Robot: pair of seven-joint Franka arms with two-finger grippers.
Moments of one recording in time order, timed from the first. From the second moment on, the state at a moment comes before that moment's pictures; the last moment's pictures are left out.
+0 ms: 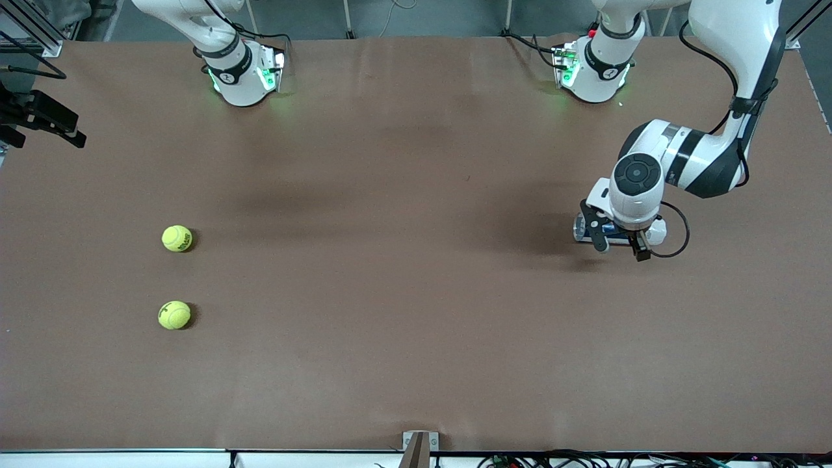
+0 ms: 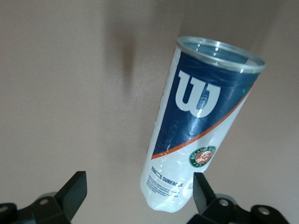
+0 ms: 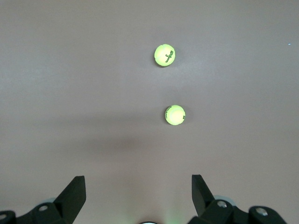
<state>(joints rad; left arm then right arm) 0.09 0.26 -0.30 -2.20 0.67 2.25 0.76 0.02 -0.08 -0.06 -1.53 0.01 1.44 -0.02</state>
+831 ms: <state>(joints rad) 0.10 0.30 -0.30 -2.24 0.76 2.25 0.77 0.02 -0.07 -0.06 -1.53 0.01 1.44 -0.02</state>
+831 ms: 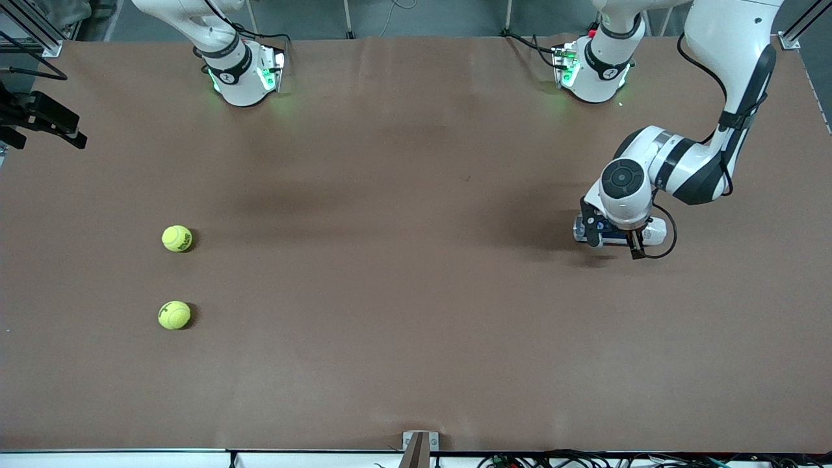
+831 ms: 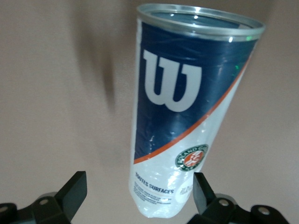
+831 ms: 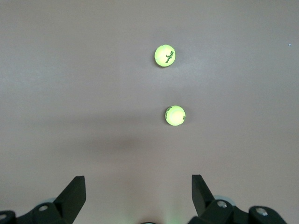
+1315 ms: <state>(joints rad) 0.10 0.30 -0.30 -2.27 0.76 2.25 0.77 0.00 0.03 -0.07 -1.53 0.00 1.52 -0.02</state>
